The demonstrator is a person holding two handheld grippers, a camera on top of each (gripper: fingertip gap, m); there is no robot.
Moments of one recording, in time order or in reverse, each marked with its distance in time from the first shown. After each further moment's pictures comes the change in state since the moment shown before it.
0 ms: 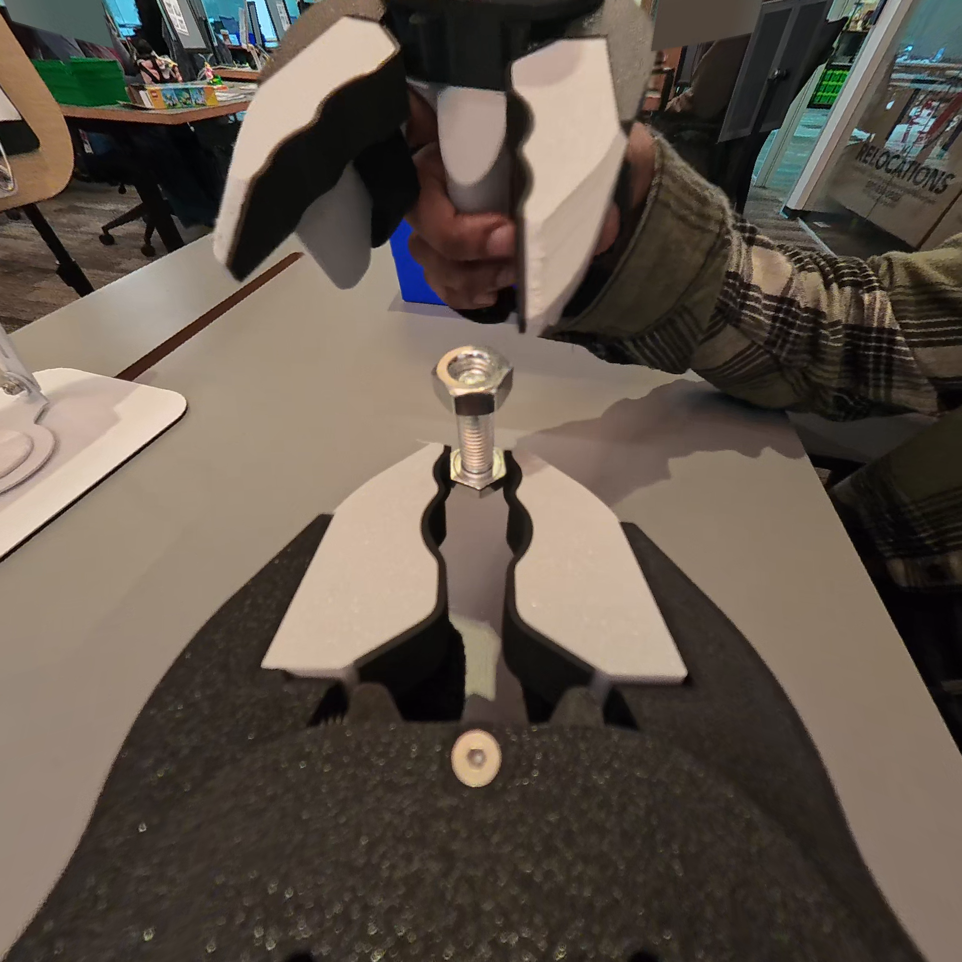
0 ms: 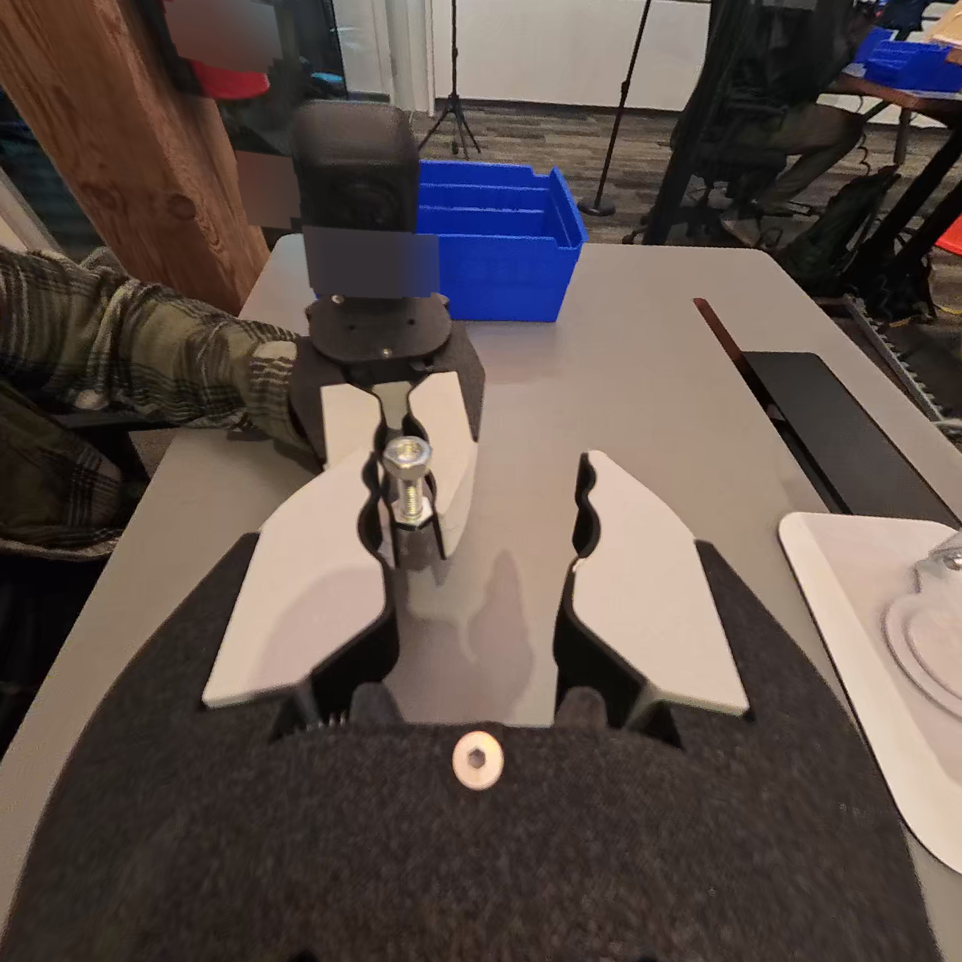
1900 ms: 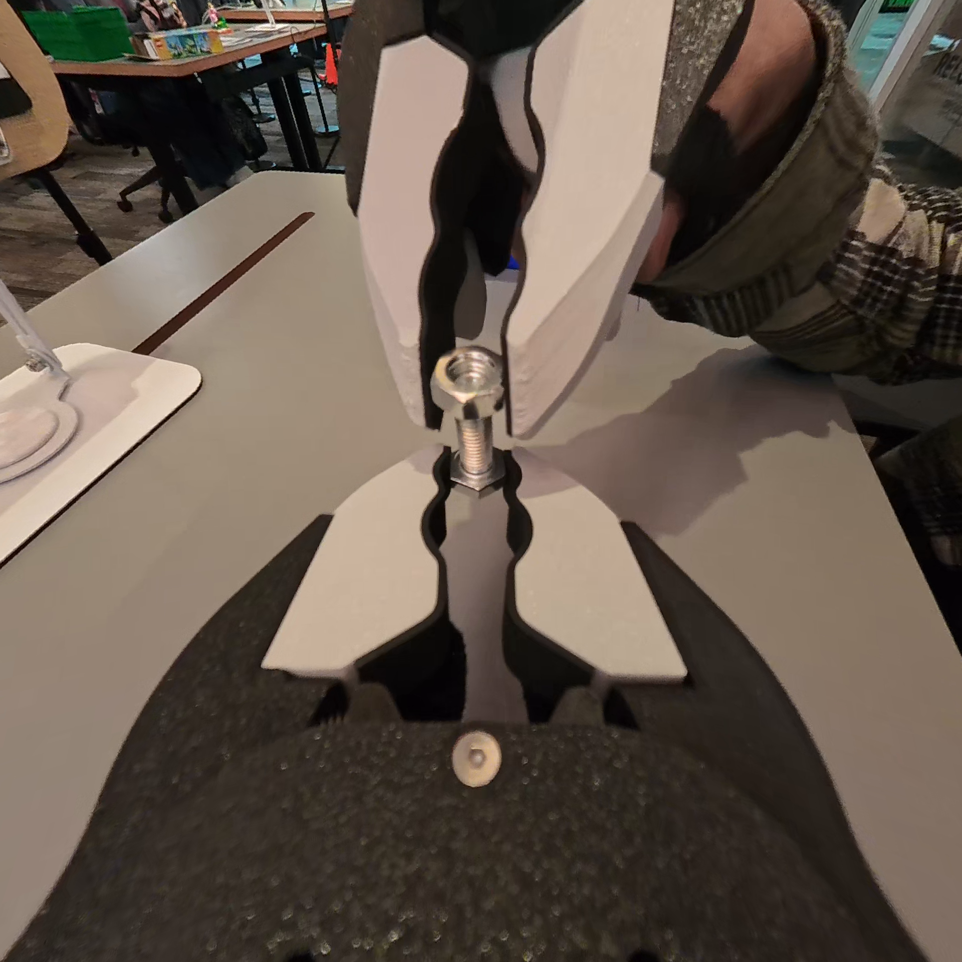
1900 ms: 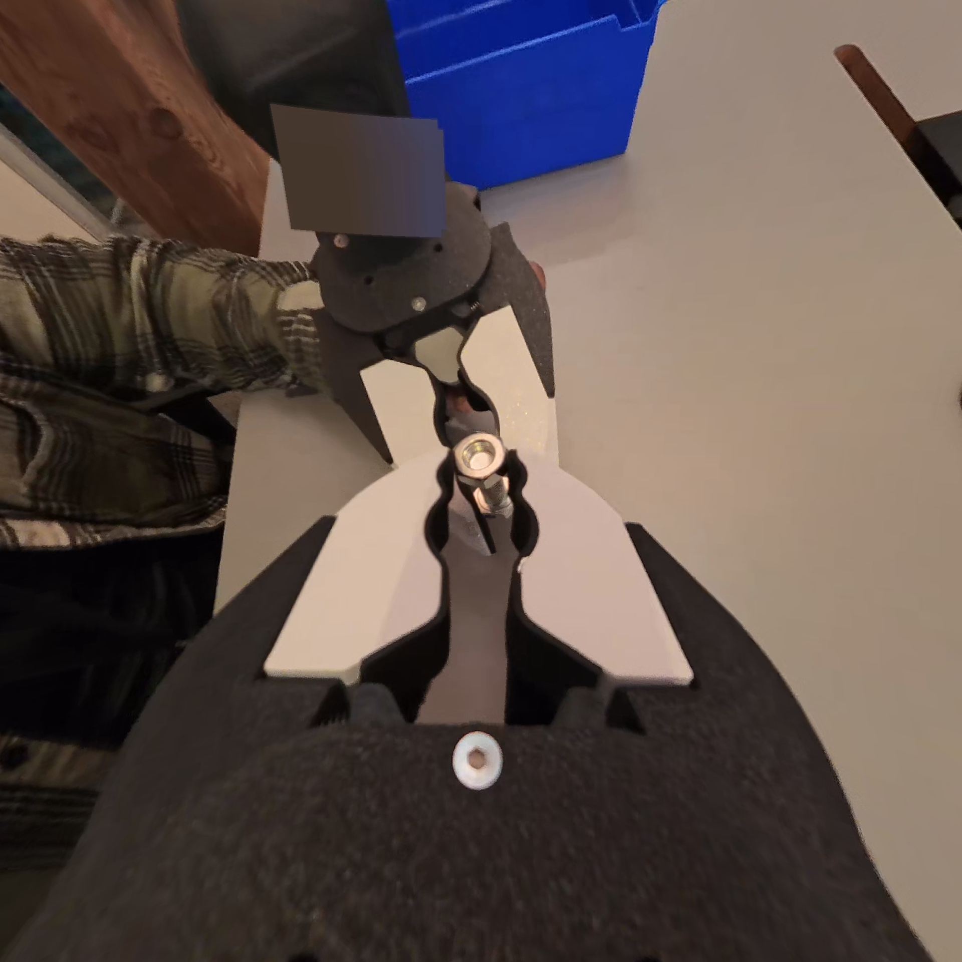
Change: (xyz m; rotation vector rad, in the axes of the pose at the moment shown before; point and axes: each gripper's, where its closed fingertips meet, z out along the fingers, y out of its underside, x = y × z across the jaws) left arm -0.004 0.011 0.003 -0.085 -0.044 0.034; right arm -0.030 0.025 0.019 -0.282 -0.065 0.233
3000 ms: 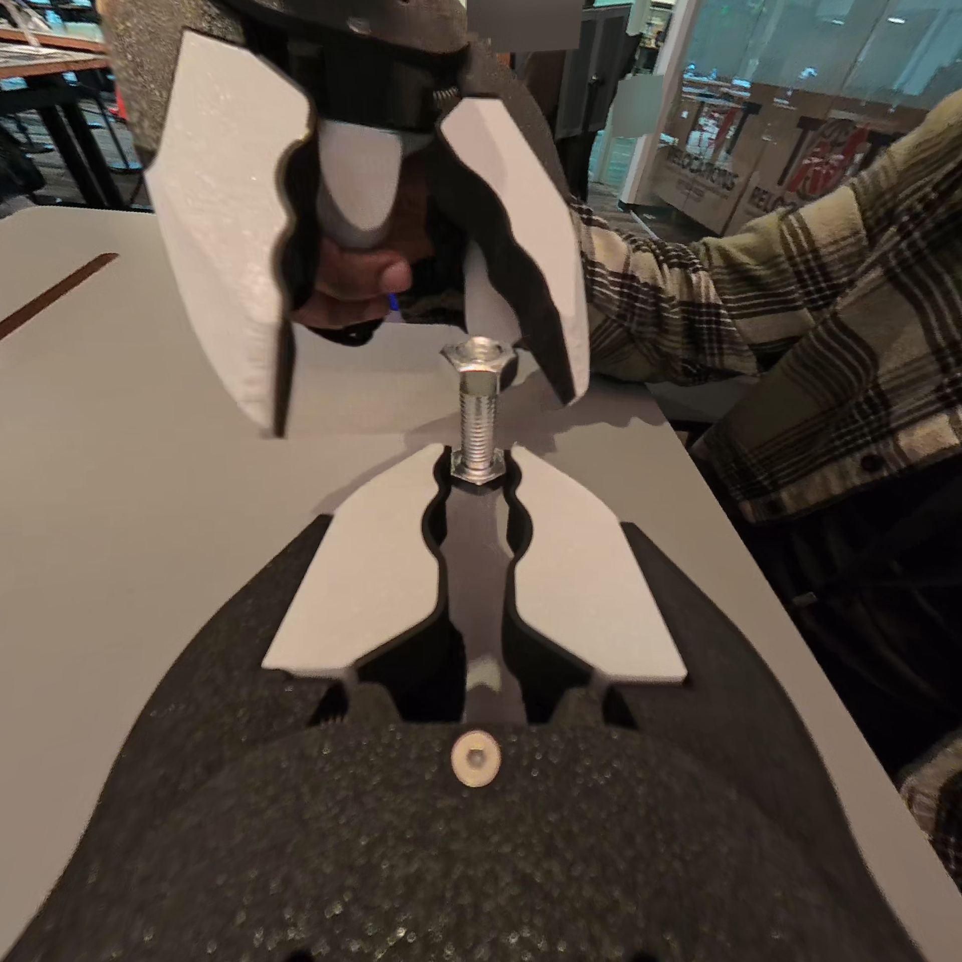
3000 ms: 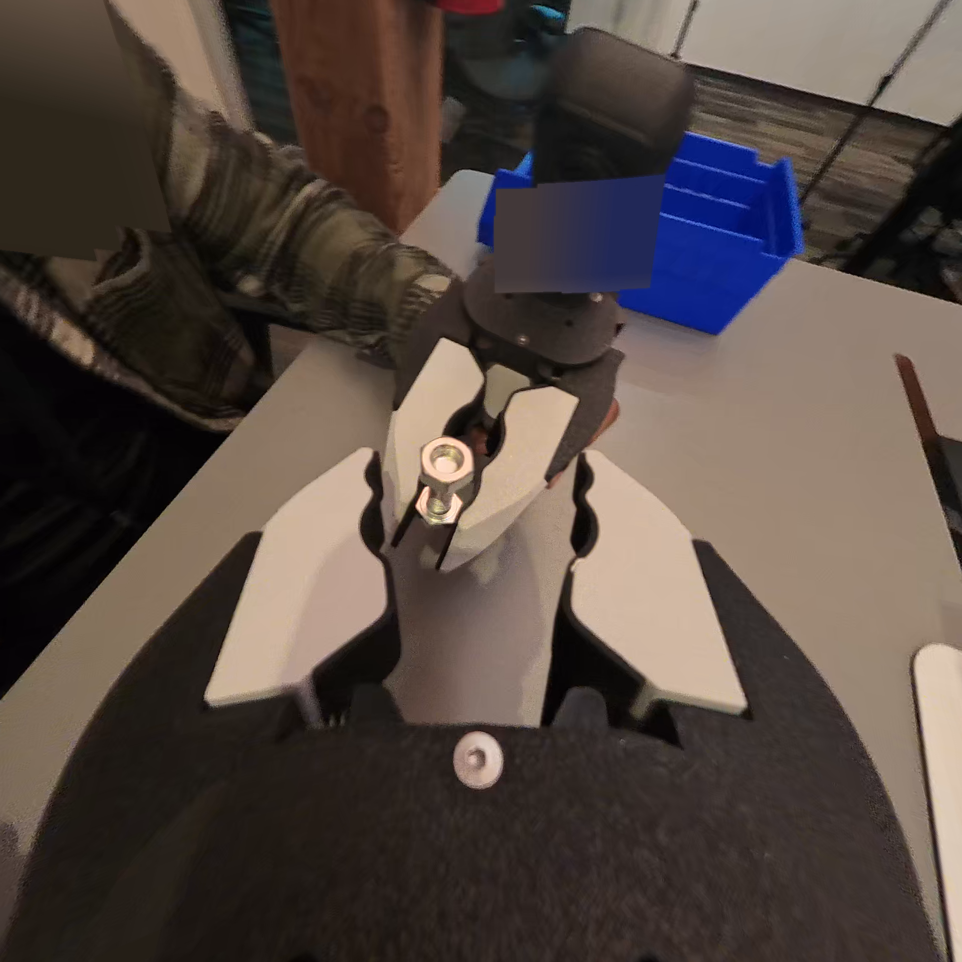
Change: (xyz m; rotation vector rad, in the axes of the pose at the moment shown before) left arm 0.049 -0.009 0.000 0.078 0.332 -0.019; right arm -0.025 0.002 -0.012 0.175 -0.220 -0.459
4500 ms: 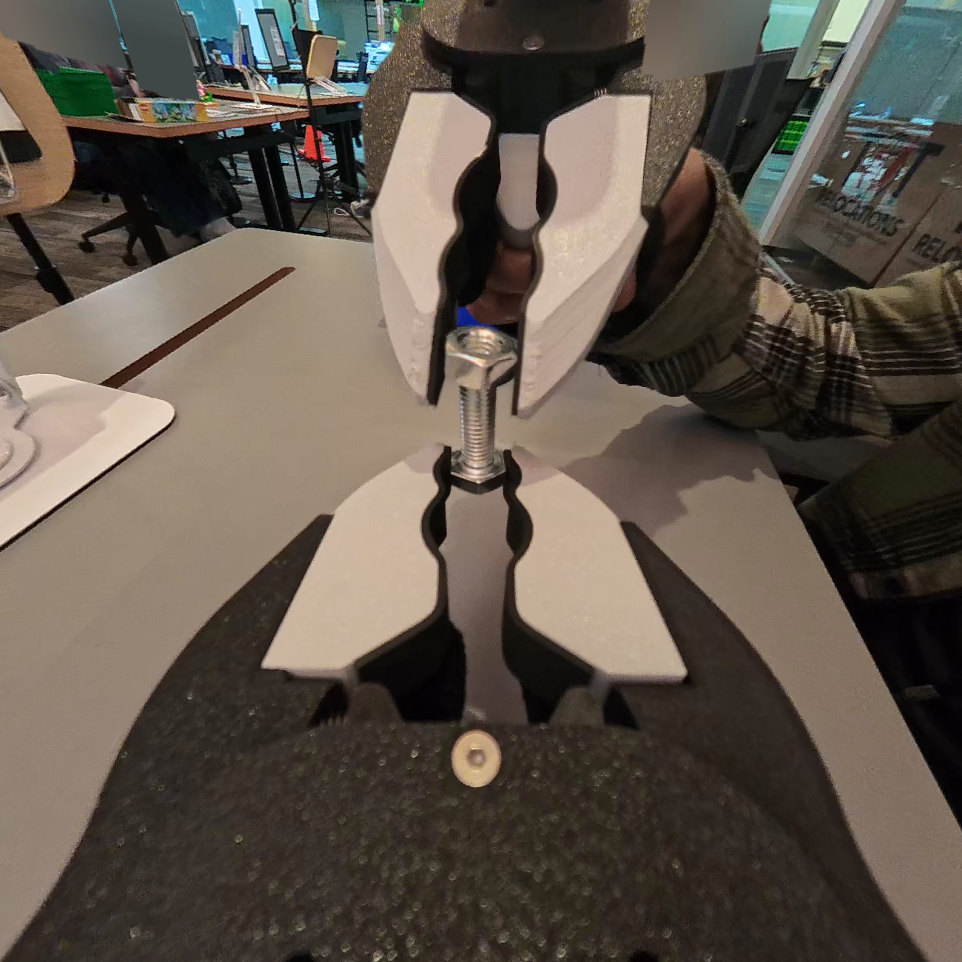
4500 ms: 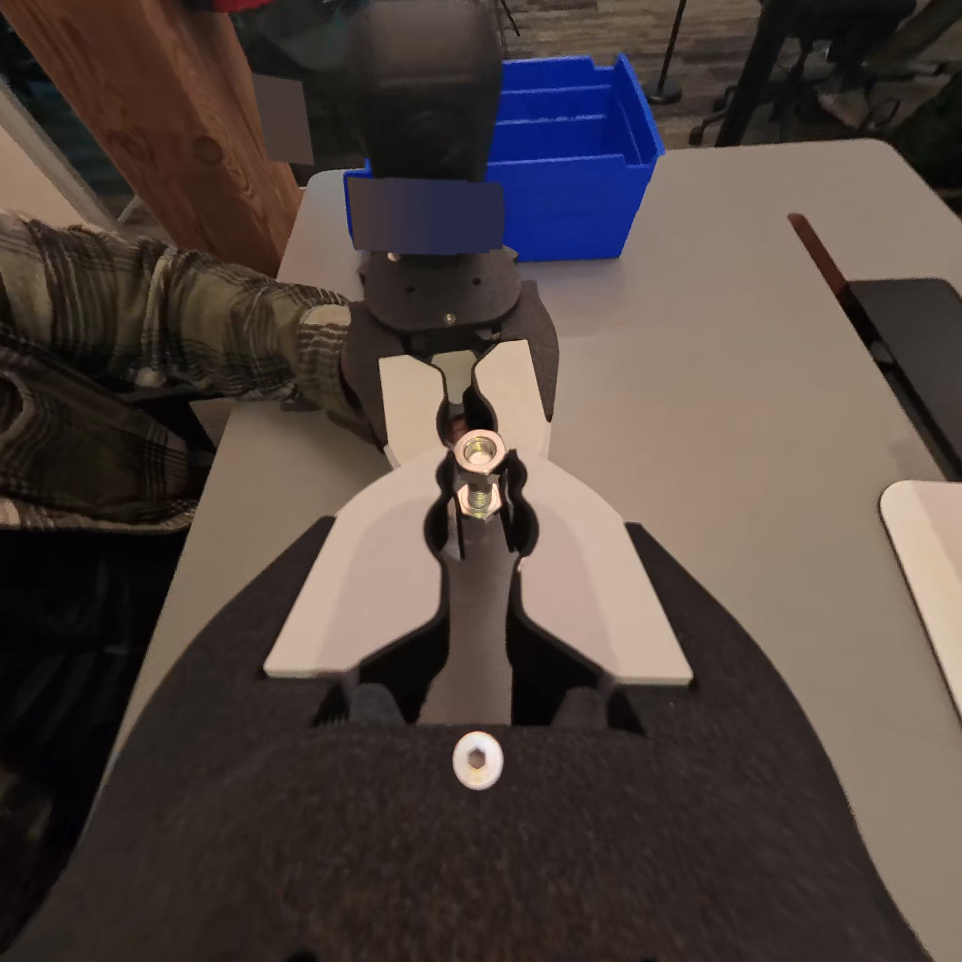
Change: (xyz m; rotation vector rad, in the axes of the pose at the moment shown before) left arm -0.040 -0.010 -0.025 0.057 -0.260 -0.032; right arm 0.029 -0.007 0.000 -0.067 0.228 0.277
